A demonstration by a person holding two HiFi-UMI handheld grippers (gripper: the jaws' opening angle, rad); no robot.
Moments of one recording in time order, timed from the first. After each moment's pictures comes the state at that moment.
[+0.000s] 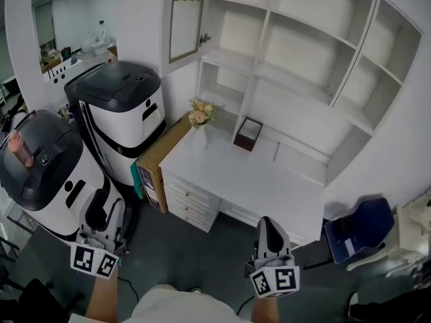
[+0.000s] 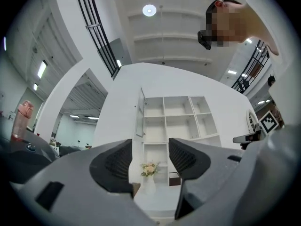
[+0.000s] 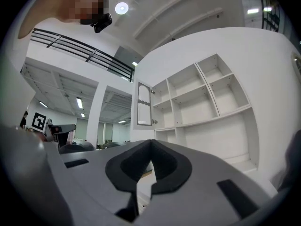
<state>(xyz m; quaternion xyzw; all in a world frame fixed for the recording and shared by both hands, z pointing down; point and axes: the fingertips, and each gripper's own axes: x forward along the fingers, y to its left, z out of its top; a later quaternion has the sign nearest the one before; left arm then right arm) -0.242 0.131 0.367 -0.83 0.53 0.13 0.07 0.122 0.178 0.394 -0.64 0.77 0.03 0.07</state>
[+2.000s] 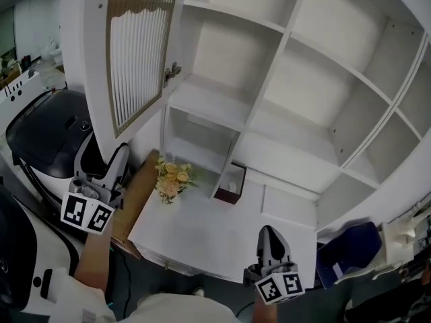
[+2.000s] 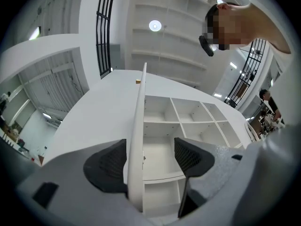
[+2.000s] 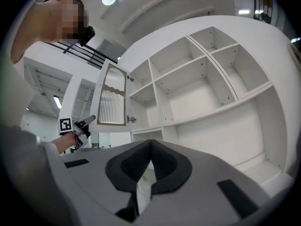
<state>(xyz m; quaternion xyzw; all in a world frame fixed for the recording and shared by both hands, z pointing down) -0.143 -0.362 0.253 -0.87 0.40 0.25 0.13 0.192 -0.165 0.372 -0.69 0.72 -0.01 0.10</state>
